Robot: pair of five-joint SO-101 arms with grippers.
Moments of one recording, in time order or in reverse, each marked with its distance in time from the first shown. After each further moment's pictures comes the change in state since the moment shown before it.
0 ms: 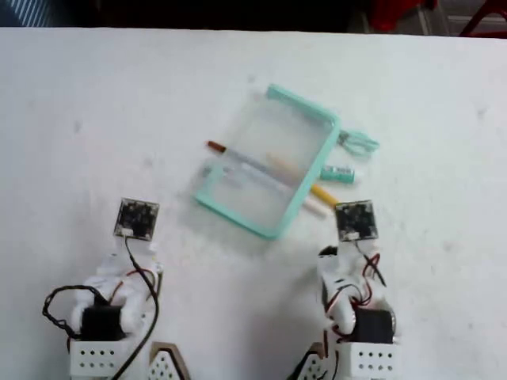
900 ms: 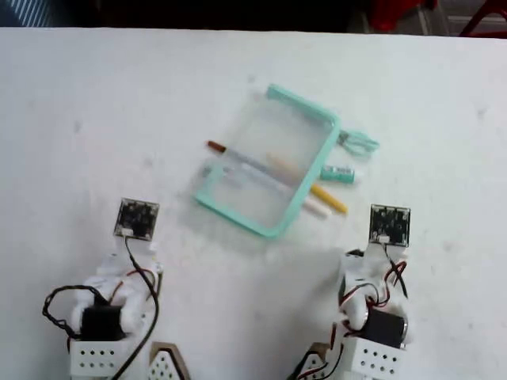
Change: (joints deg) left arm 0.0 0.0 0.0 0.0 0.0; right arm 12.1 0.0 0.0 0.4 0.0
